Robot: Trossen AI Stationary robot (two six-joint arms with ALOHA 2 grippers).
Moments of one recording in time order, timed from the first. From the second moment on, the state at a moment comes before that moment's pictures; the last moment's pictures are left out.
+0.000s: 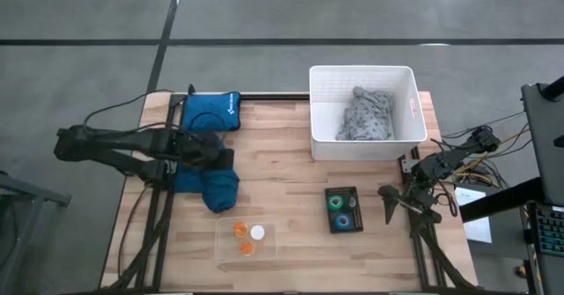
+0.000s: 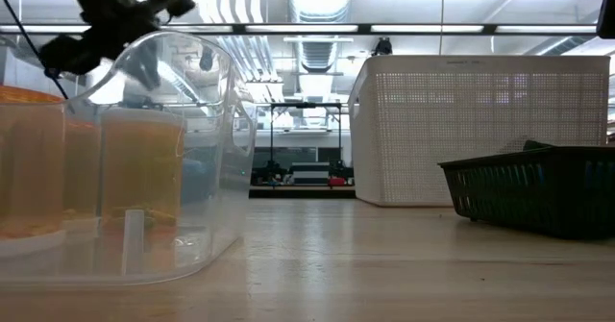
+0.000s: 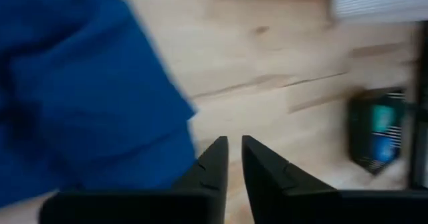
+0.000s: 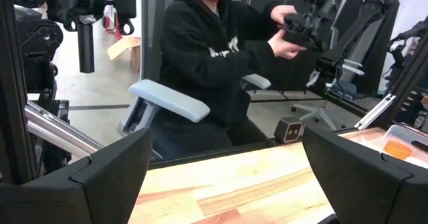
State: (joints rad) left arm -0.02 1.02 0.87 -0.90 -0.12 -1.48; right arm 0.49 0.06 0.05 -0.04 -0.60 -0.20
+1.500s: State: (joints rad) left arm -0.03 1.29 0.87 -1.00 0.16 -1.82; right arm 0.49 0.06 0.05 -0.04 -0.60 -0.20
